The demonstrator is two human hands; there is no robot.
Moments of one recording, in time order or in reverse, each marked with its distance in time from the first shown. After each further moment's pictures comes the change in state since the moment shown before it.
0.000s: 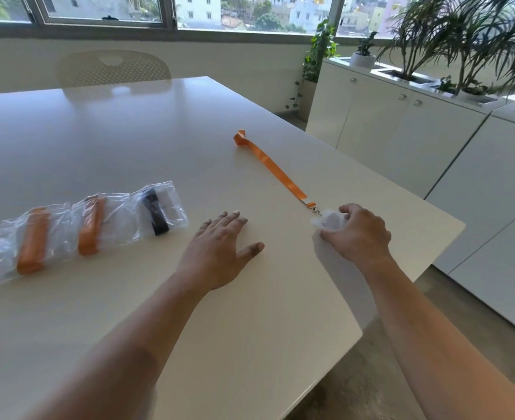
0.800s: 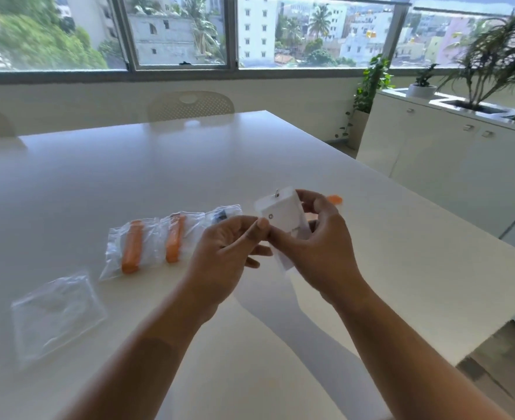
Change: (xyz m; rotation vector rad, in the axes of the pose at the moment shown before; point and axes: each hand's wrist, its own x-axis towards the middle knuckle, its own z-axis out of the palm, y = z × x) left_hand -0.077 -0.002 -0.116 -1.078 0.283 -0.063; right_hand -0.113 -0.168 -0.015 0.839 -0.165 -0.460
